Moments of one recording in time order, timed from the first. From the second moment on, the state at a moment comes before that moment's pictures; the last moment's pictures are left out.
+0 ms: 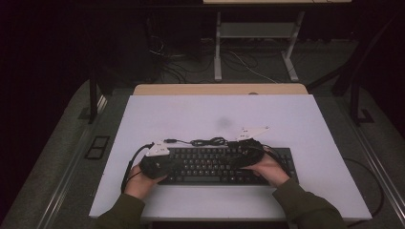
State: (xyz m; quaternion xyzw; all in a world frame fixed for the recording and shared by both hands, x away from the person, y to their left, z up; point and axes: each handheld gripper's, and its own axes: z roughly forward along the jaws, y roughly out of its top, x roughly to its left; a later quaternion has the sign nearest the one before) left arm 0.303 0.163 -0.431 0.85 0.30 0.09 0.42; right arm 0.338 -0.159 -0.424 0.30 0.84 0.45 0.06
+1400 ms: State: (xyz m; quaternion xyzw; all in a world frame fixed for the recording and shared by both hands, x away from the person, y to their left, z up) left arm 0.305 0.165 -0.428 0.85 0.30 0.07 0.43; right arm 0.336 -0.161 -0.423 0.30 0.84 0.45 0.07
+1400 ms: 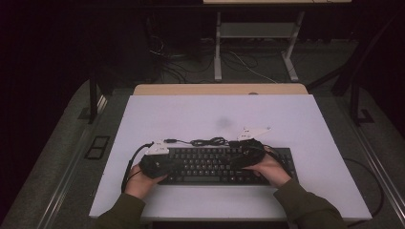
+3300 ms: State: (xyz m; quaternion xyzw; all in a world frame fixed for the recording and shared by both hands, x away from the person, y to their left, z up) left arm 0.289 0.130 -0.431 0.86 0.25 0.01 0.44; right arm 0.337 -0.167 -0.429 0.31 0.83 0.45 0.08
